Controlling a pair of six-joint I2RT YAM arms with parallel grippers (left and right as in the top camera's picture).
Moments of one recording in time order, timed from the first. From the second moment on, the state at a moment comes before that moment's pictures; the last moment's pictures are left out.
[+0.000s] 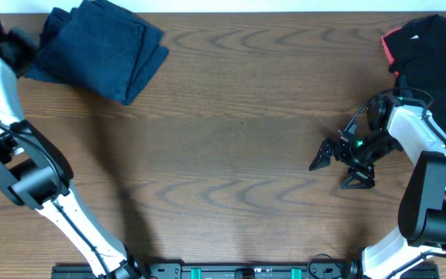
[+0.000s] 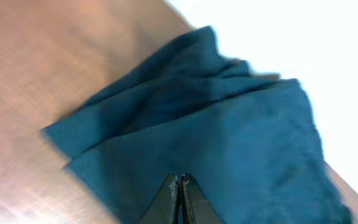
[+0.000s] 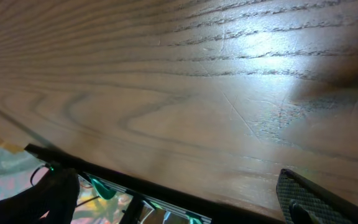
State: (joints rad) left arm 0.52 2.29 2.08 -0.57 0.30 -0.35; right arm -0.14 1.82 1.11 -1.23 -0.47 0.11
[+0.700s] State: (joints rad) left arm 0.46 2.47 2.08 -0.61 0.17 -0.20; right arm -0.12 1.82 1.11 -1.24 -0.47 0.11
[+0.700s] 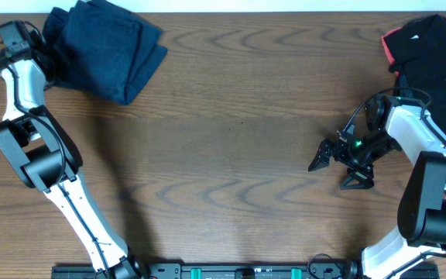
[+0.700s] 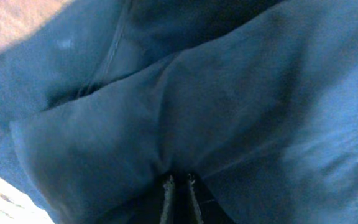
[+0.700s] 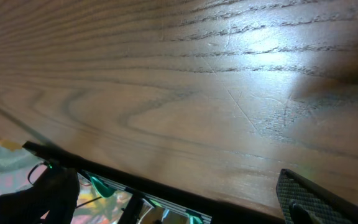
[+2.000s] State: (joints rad) left arm 0.24 2.32 2.08 -0.88 0.39 -0.19; right arm -0.07 1.82 1.11 -1.21 -0.47 0.10
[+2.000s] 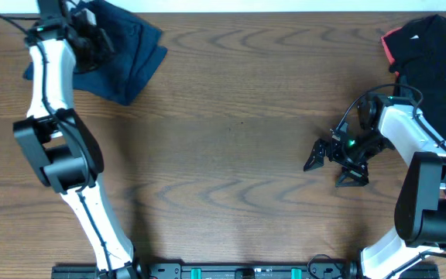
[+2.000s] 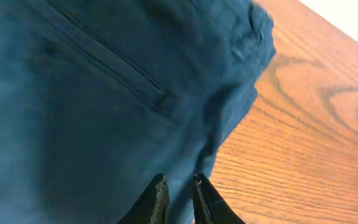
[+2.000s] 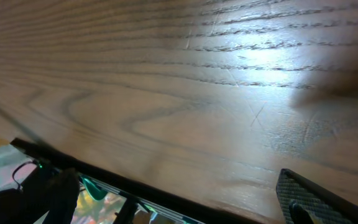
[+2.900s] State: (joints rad) left arm 0.25 2.40 2.08 -0.75 0.47 -0.17; right arm -0.07 1.82 1.11 -1.21 -0.49 0.10
